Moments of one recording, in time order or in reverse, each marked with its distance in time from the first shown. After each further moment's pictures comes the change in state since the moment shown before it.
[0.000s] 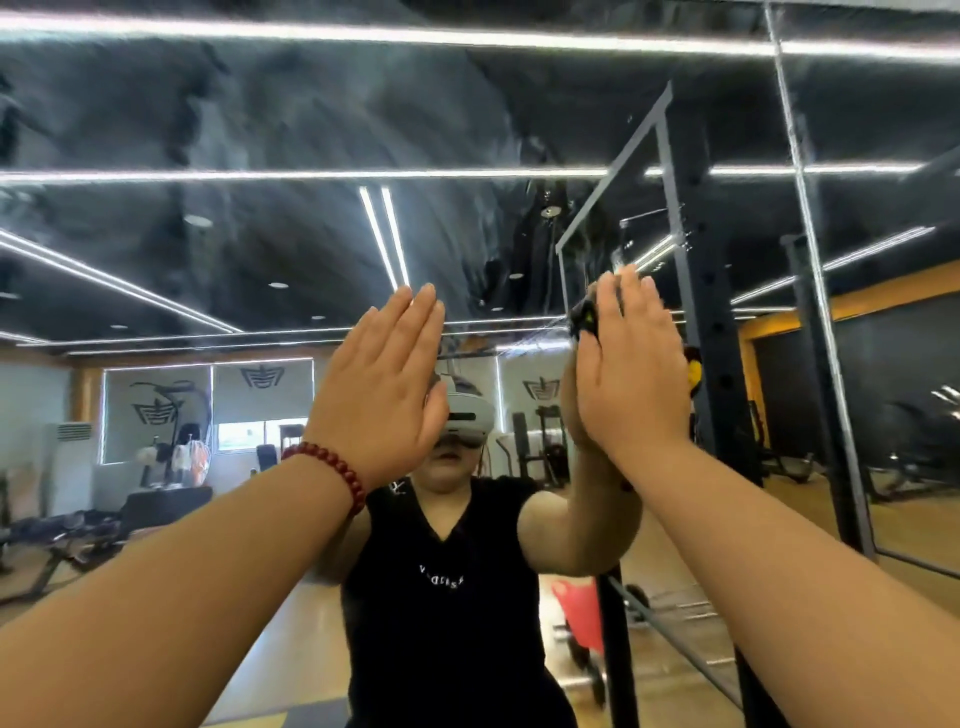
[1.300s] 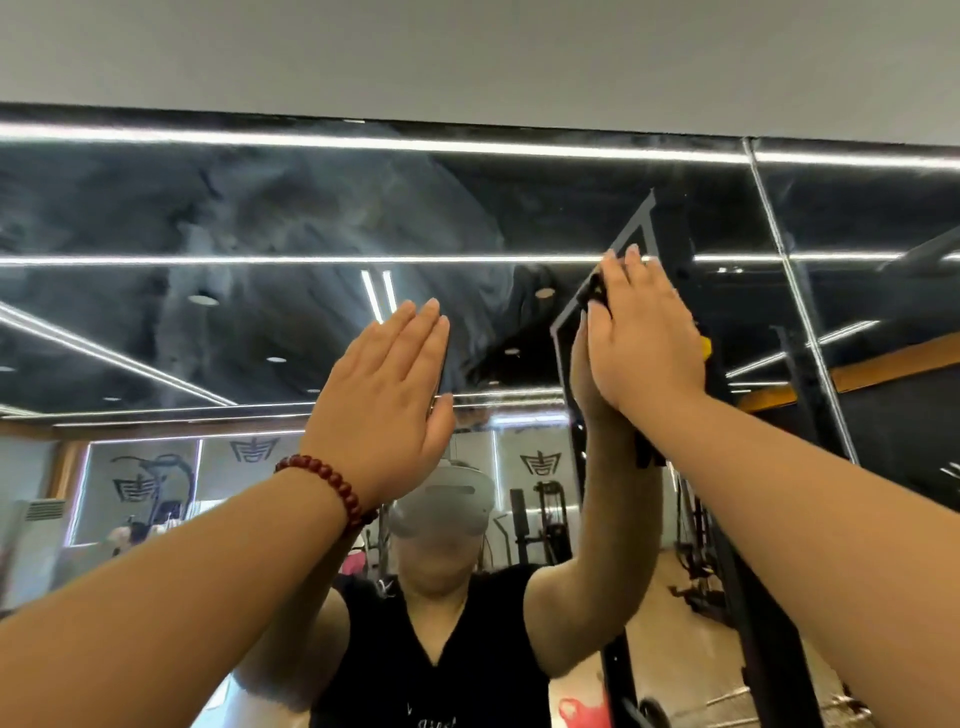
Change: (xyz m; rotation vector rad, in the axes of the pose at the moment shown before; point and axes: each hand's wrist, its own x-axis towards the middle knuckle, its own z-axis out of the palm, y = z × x) left_hand 0.093 -0.023 -0.013 0.022 0.003 -0.023; right_hand 0.137 0.007 -0.019 0.007 0.109 -0.014
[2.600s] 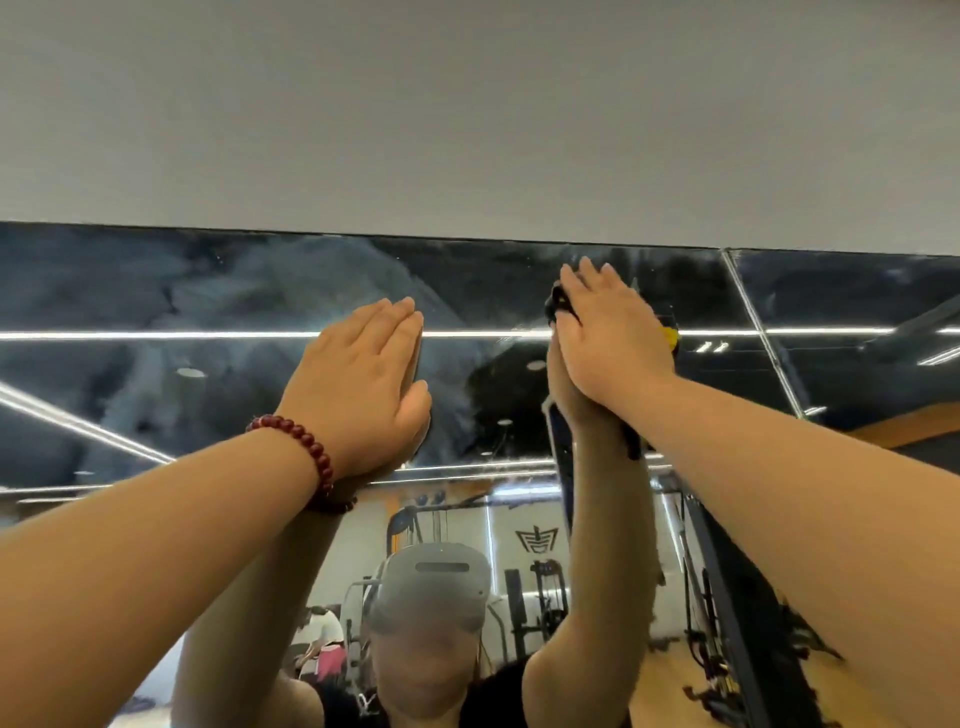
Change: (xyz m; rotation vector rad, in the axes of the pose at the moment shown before) left_hand 0.113 -0.042 -0.030 -0.037 0.009 -0.043; right_hand 0.121 -0.006 -0.007 -0.012 -0.049 -0.132
